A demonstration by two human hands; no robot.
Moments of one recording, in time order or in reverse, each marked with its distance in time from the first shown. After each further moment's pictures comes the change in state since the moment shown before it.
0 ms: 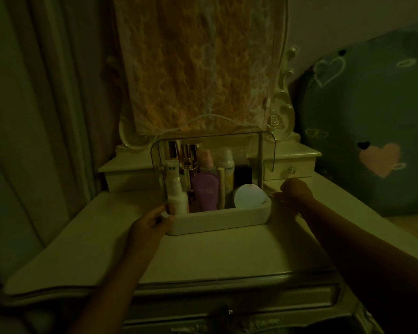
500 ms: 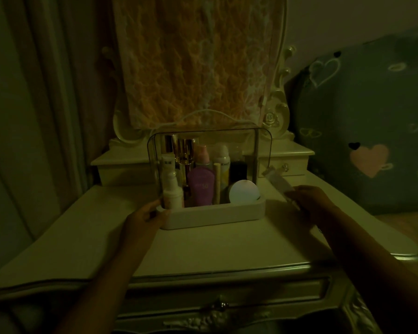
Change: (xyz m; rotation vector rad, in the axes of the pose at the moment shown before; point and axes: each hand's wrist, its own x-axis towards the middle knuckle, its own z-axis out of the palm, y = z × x) left_hand 0.004 -0.007 -0.002 0.018 -0.011 -0.008; right_hand -0.049 0.031 -0.029 0.642 -0.072 0.134
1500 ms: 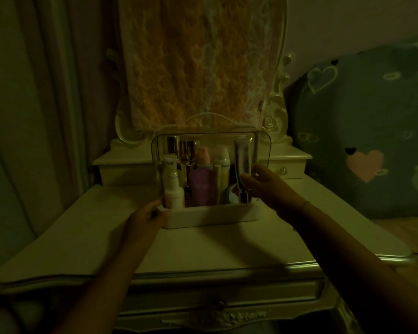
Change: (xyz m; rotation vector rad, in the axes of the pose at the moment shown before) left_hand -0.002 0.001 -0.001 0.022 -0.010 -0.006; right_hand -0.083 -0.067 0.049 -0.007 -0.333 -0.501
